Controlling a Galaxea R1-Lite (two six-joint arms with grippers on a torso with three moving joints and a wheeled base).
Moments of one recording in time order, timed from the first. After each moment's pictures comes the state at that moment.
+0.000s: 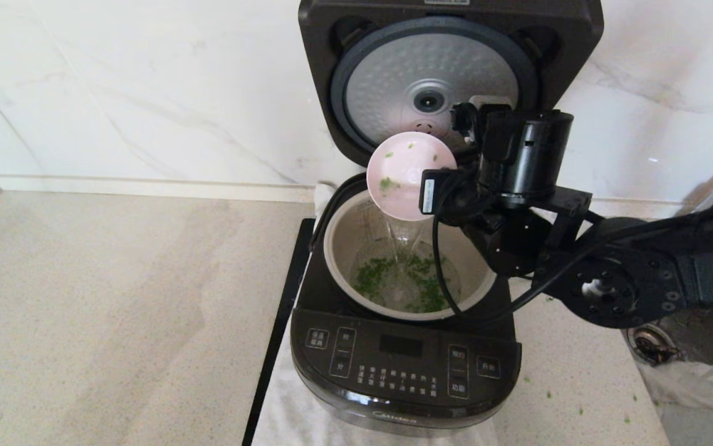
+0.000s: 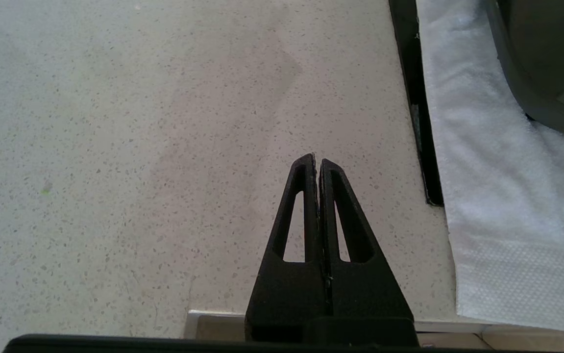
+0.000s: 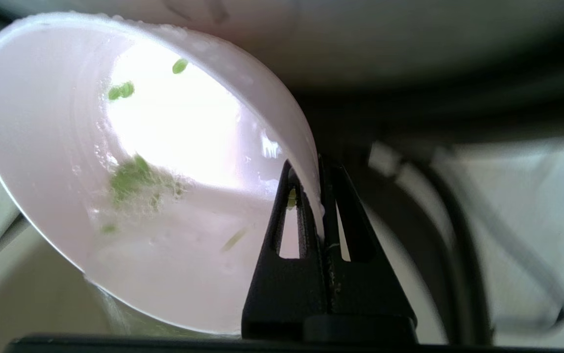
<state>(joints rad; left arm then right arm) -0.02 0.00 -0.03 0.09 -0.03 0.06 0.70 1.92 -1.34 -0.63 -0.67 0.04</state>
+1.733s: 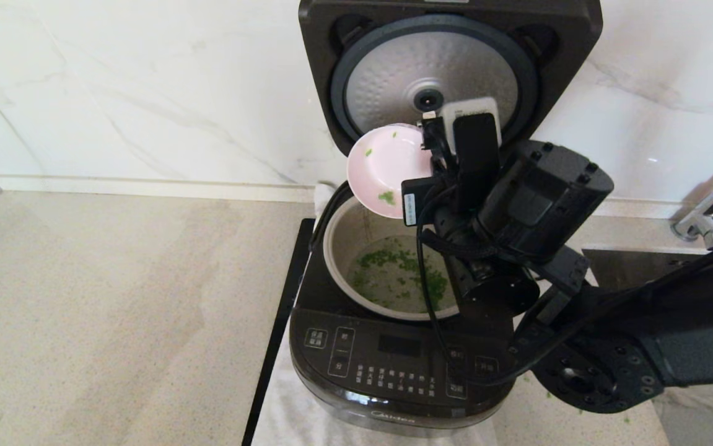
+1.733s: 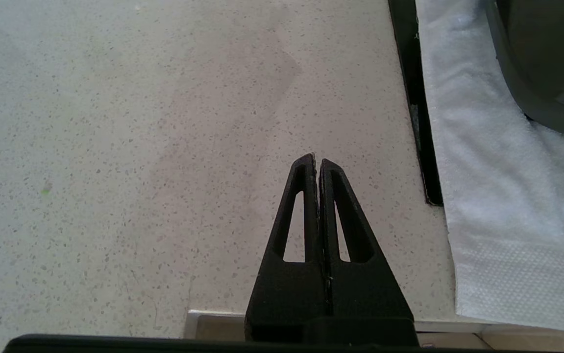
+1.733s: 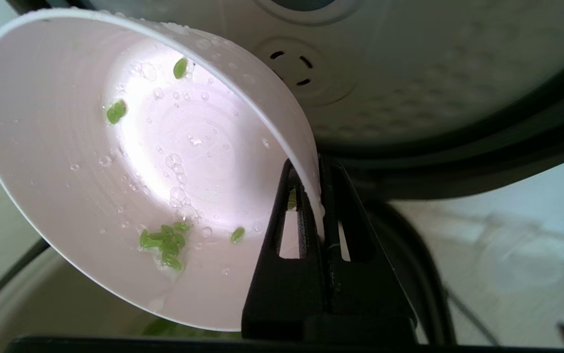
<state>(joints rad) -0.02 0.00 -0.03 0.09 -0.03 0.06 0.83 1.92 -1.18 -1.07 -0.78 -0.29</state>
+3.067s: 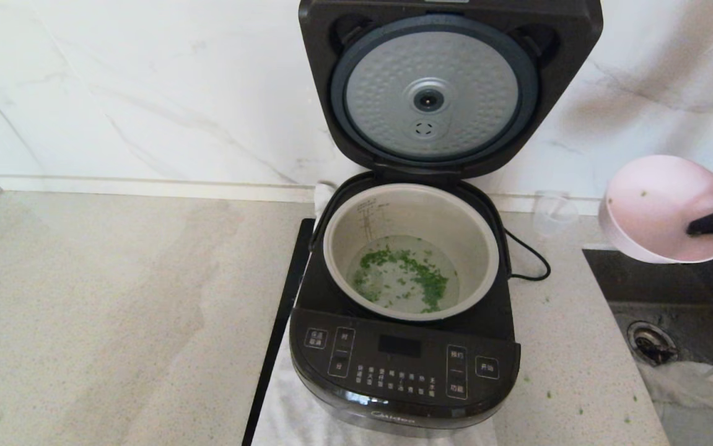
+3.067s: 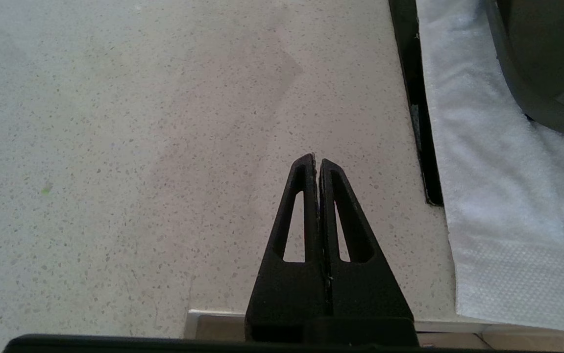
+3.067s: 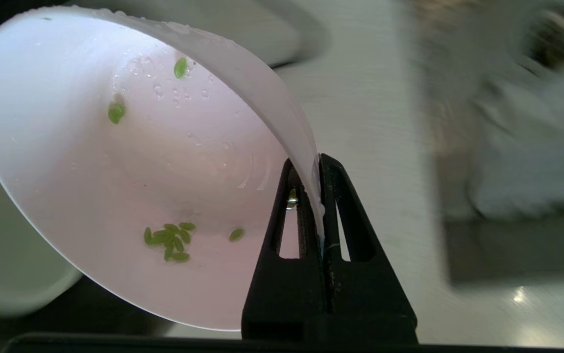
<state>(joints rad) -0.02 0.00 -0.03 0.09 -0.03 0.06 -0.07 1.42 -1.47 0.71 0.03 0.42</state>
